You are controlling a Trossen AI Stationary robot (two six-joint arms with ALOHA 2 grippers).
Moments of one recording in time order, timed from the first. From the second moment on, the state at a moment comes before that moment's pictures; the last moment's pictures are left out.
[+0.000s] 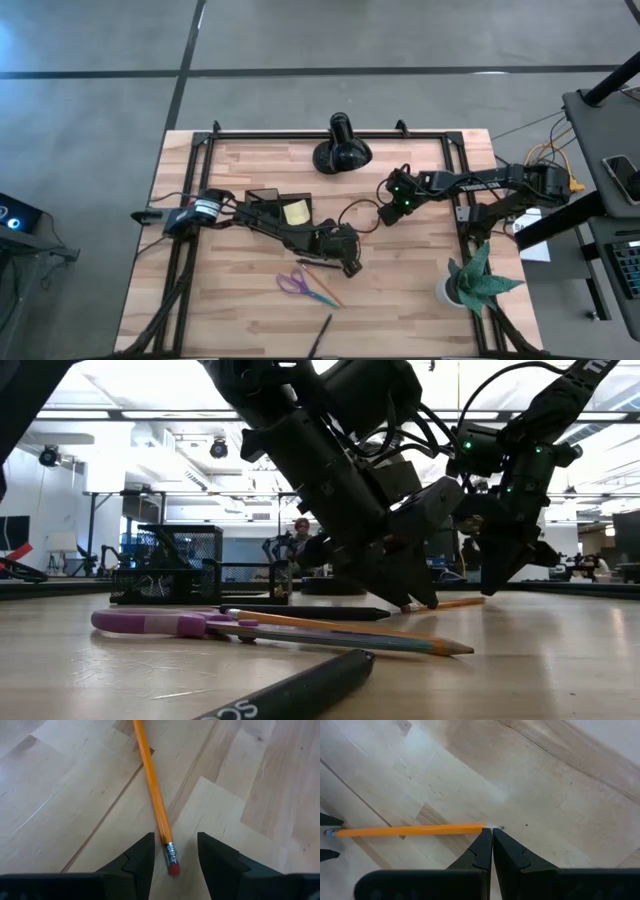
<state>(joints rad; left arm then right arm) -0.18 2.17 1.46 -0.13 -0.32 -0.65 -0.32 1.36 0.55 -0.38 -0.14 0.71</state>
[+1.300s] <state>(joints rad) -0.18 2.17 1.46 -0.10 -0.32 -0.64 -0.33 1.37 0.55 -0.31 -0.11 0.75</state>
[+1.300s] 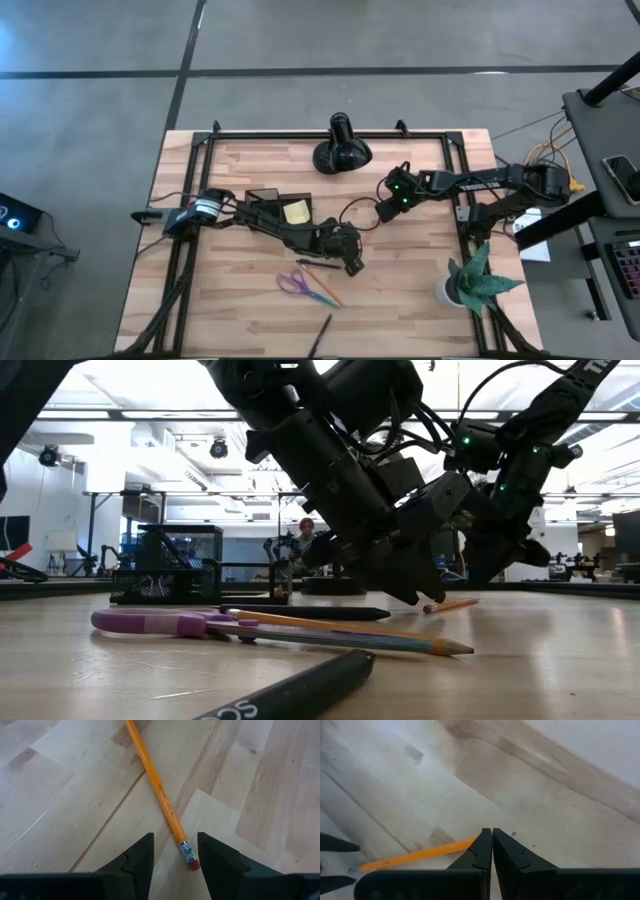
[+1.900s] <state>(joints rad) -0.18 2.17 1.46 -0.10 -0.32 -0.65 -0.33 1.44 0.56 -0.27 -0.12 0.72</state>
